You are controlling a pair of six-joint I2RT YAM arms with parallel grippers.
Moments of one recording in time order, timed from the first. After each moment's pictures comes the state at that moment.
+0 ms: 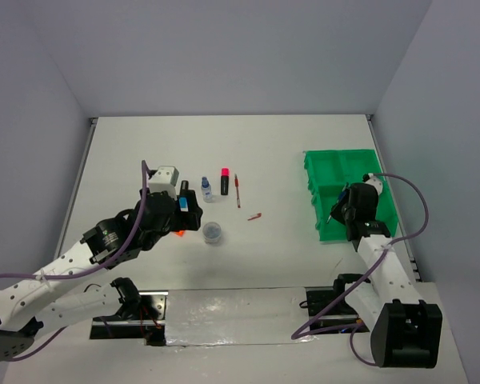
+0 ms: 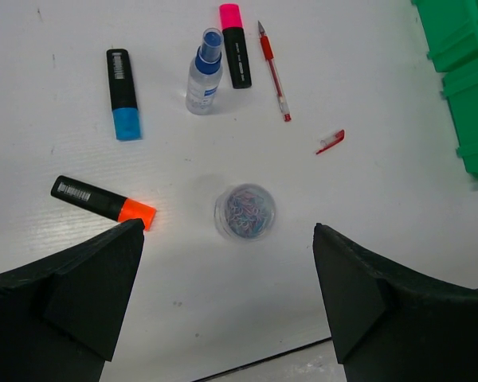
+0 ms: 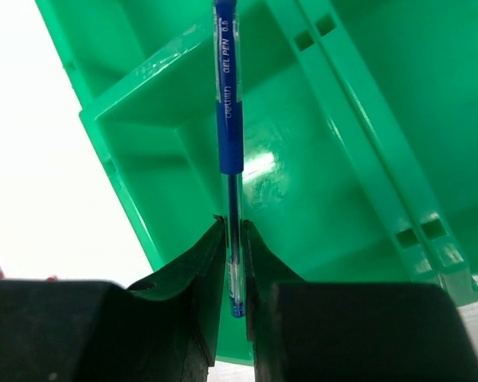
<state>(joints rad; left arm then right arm) -0.90 0.83 0.91 -0.67 -0.51 -0.60 -0.06 0.88 0.47 -0.26 0.10 0.51</state>
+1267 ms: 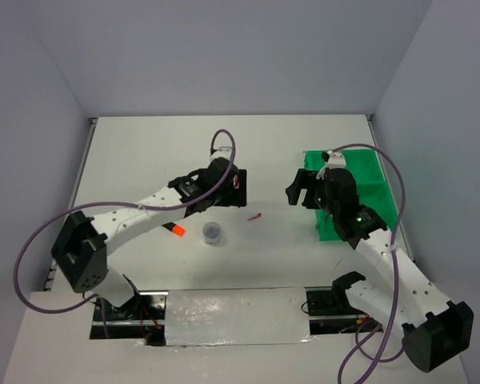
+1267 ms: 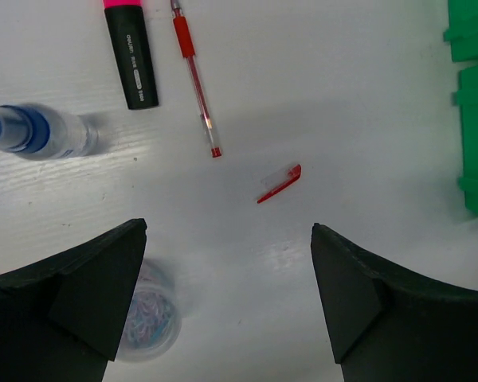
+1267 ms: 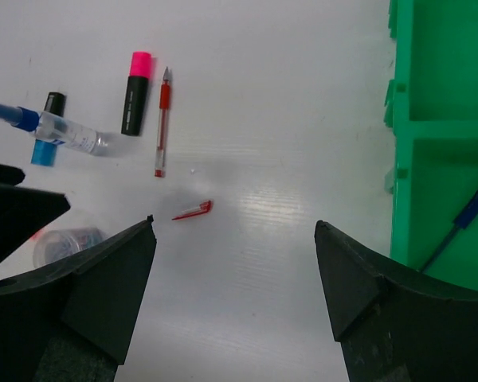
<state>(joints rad) -0.81 1.52 1.18 -0.46 -0.28 -0.64 0.39 0.88 0.74 -0.35 0.08 0.42</state>
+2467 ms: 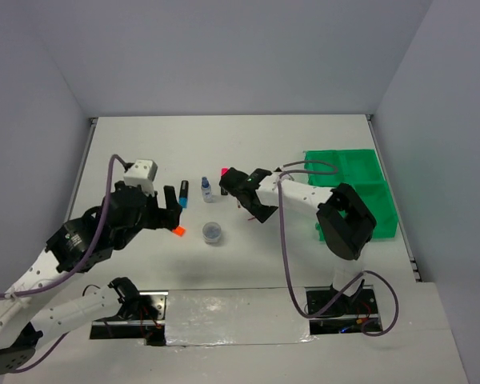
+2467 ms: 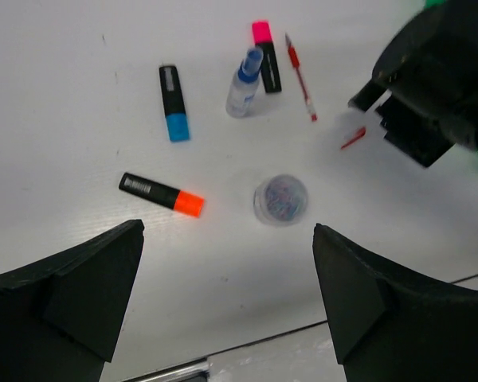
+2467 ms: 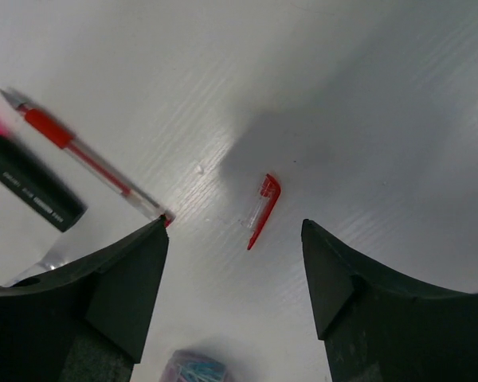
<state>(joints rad) -0.80 0.78 1.12 -0.90 -0.46 -0.48 0.84 1.83 1.33 -0.89 0.60 1.67</state>
